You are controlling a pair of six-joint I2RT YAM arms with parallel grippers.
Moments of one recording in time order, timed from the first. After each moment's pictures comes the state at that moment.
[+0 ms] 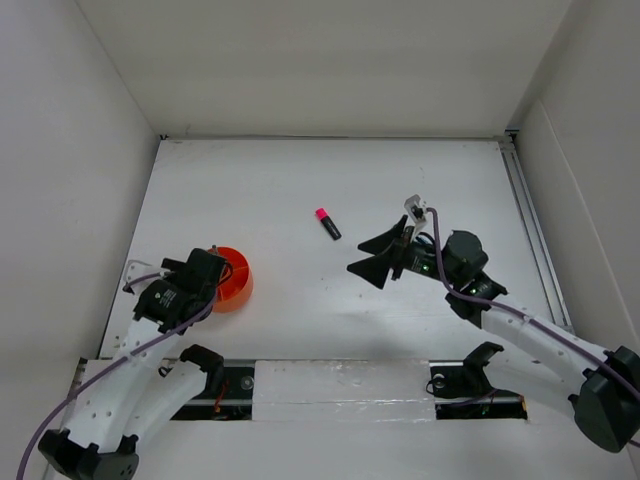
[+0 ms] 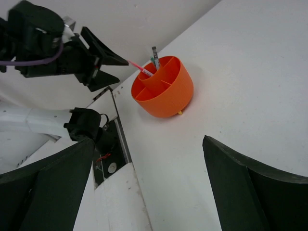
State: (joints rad) left arm -0.42 0.72 0.79 -1.25 -0.75 -1.67; right arm 0.61 0.94 0.52 0.49 -0.57 0.58
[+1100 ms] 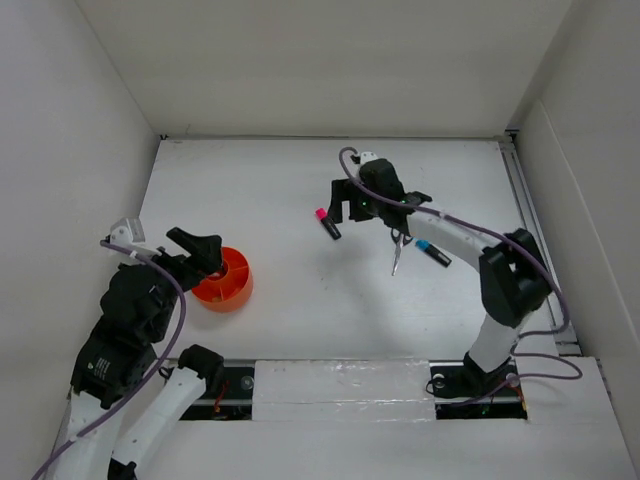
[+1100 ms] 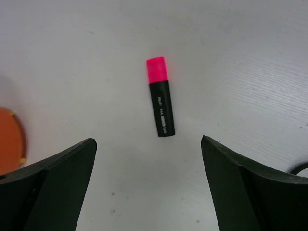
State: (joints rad) left arm -0.42 0.45 1.05 -0.87 -0.38 -0.71; right arm 0.59 1.69 1.26 -0.14 -0.06 0.36
